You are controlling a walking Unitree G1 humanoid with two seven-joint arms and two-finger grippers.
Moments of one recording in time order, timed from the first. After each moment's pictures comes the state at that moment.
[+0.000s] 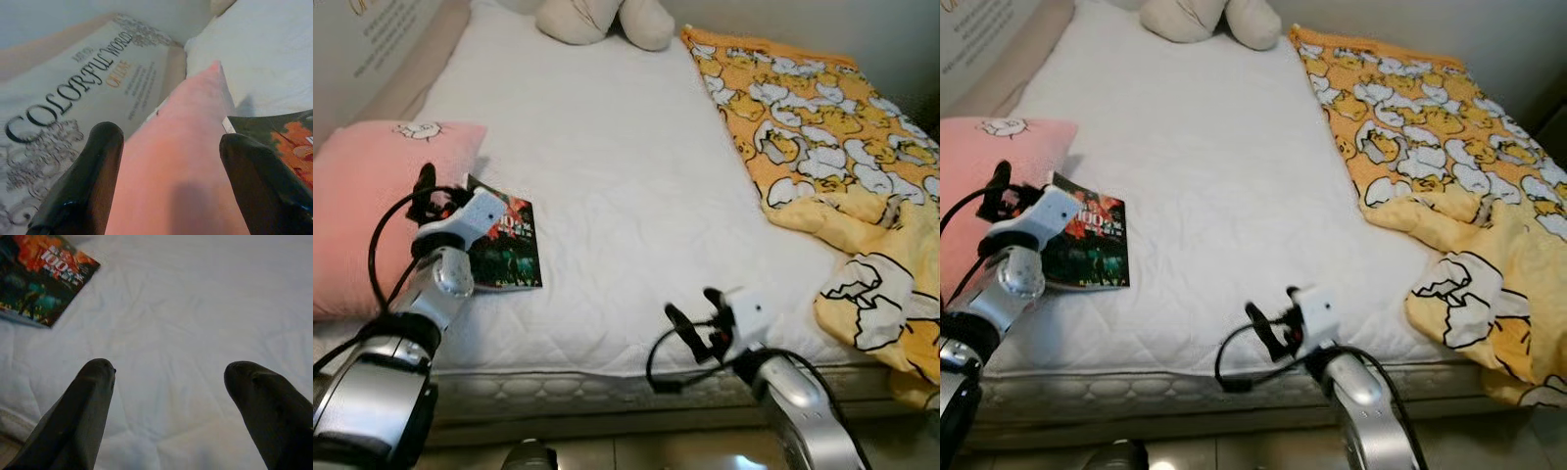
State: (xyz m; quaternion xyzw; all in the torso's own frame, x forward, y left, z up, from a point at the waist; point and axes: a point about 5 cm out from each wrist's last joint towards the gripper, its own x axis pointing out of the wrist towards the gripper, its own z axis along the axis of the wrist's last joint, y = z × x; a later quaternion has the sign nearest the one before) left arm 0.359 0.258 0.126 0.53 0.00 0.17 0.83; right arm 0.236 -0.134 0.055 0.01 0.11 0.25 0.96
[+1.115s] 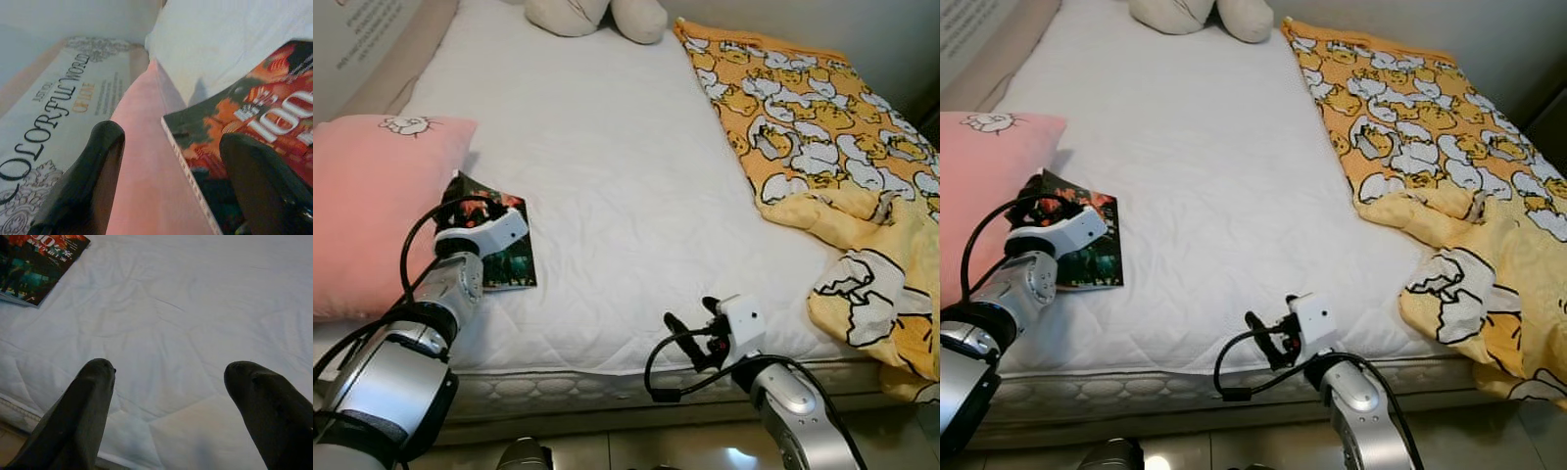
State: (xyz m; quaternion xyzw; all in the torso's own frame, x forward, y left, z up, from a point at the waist) left arm 0.361 0.245 0.108 0.62 0.06 0.08 0.78; right arm 0.234 -0.132 0.045 0.00 0.13 0.25 0.96
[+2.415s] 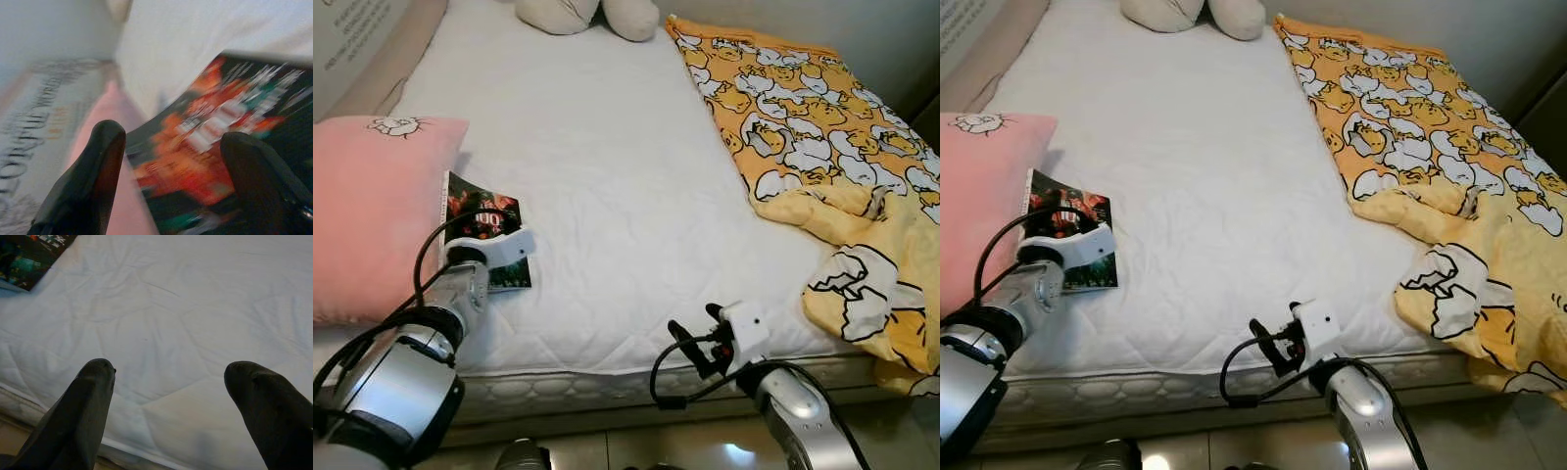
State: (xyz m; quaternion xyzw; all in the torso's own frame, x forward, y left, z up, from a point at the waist) left arm 0.358 0.226 0.087 0.63 0.10 0.00 0.77; right arm 0.228 -0.138 0.038 -0.01 0.14 0.25 0.96
